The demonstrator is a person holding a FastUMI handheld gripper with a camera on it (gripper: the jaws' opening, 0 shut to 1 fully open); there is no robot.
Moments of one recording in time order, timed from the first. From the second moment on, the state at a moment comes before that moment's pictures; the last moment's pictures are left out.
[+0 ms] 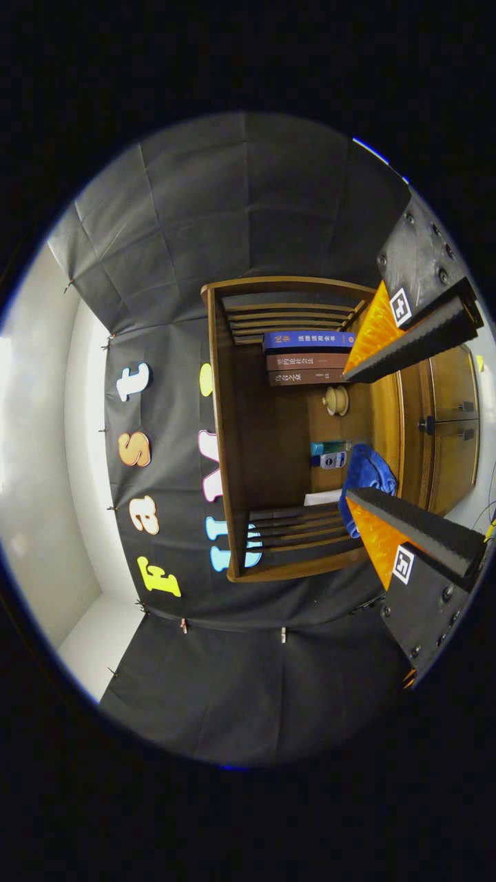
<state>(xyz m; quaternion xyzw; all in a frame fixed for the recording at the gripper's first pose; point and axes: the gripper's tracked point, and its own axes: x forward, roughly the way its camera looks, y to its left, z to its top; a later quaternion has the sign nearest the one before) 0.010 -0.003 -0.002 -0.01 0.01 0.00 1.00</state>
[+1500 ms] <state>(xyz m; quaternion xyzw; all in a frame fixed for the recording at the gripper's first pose) 0.066 -0.023 -0.155 0.01 0.14 -0.02 0.99</state>
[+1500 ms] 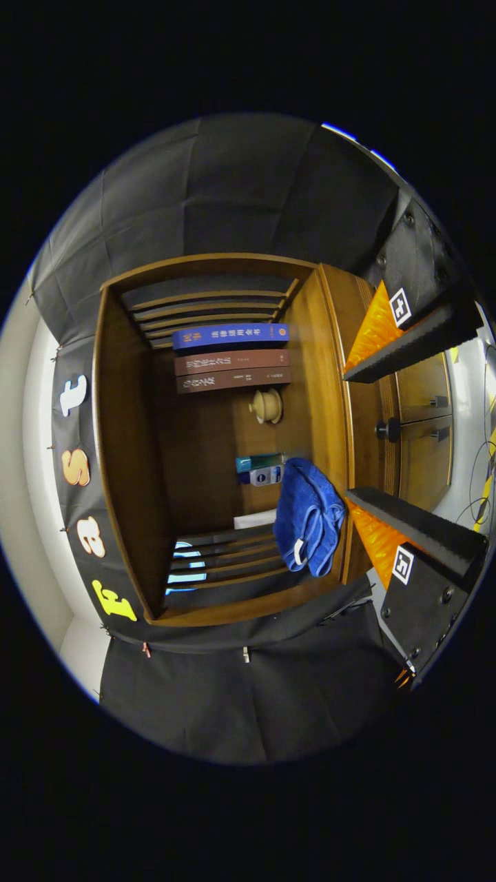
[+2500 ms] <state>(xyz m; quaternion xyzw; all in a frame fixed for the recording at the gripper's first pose) 0.153 -0.036 -0.326 0.02 0.28 -0.03 0.96</state>
